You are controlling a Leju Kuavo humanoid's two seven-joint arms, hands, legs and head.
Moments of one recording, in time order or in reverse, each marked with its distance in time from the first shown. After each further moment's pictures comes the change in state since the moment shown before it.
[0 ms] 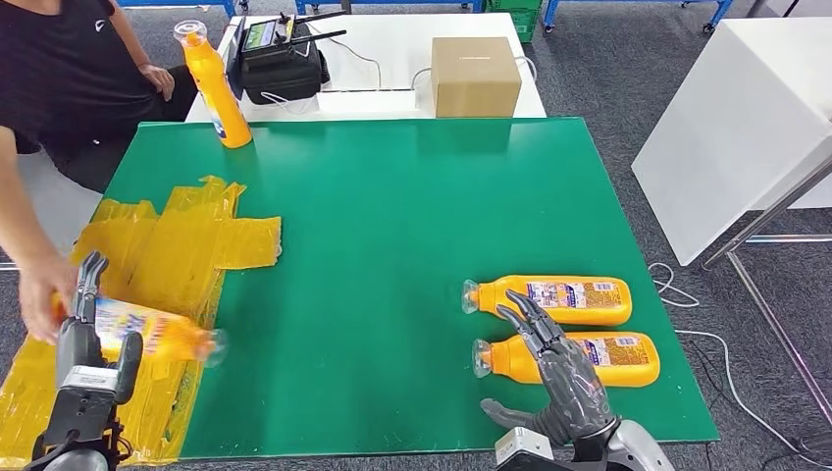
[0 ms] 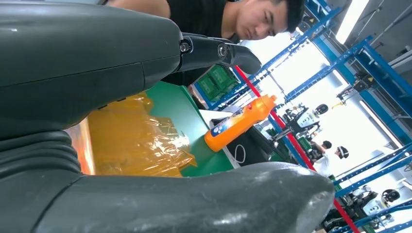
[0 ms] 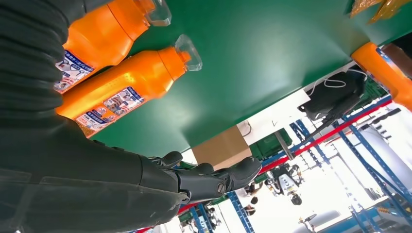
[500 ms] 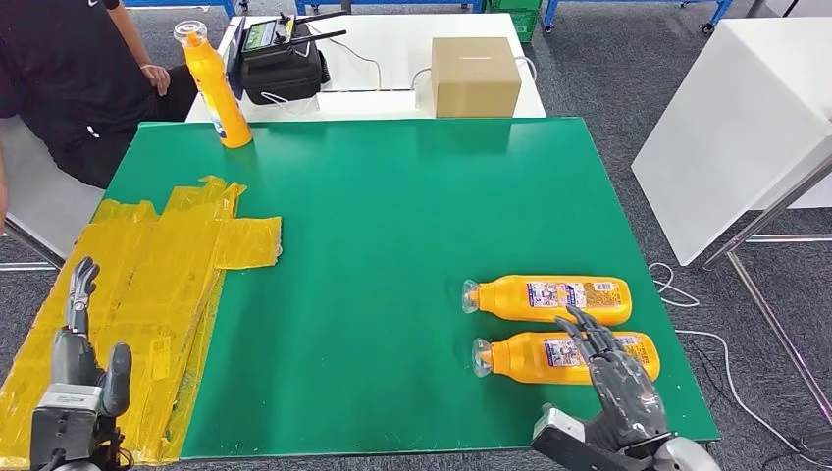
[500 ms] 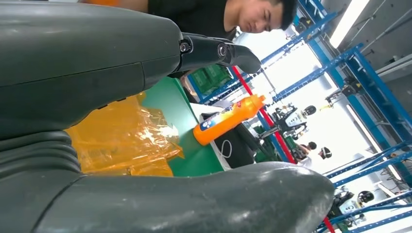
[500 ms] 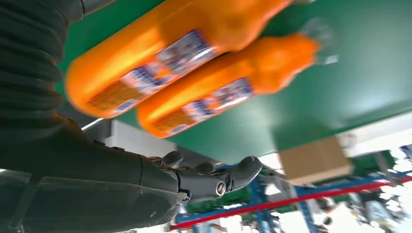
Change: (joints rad) left arm 0.041 -0.040 0.005 -0.064 0.066 -0.039 -0.024; right arm 0.101 -0.154 -0.125 -0.028 0.062 0.052 0.248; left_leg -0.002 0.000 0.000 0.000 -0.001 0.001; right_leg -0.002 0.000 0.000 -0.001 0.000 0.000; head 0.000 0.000
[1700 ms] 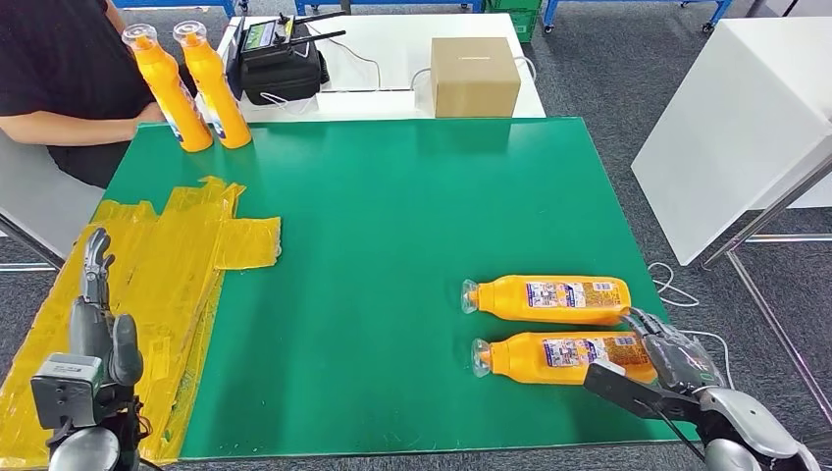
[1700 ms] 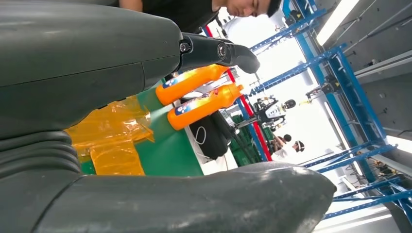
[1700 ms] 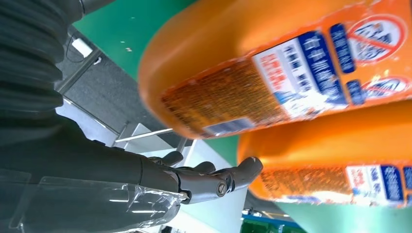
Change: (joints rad) left arm -0.118 -0.001 -0.053 0.060 0.083 -0.021 0.006; right arm -0.198 -0.106 -0.113 0.339 0.018 0.316 0.048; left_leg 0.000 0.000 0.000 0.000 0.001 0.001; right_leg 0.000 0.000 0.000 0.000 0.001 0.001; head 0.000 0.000
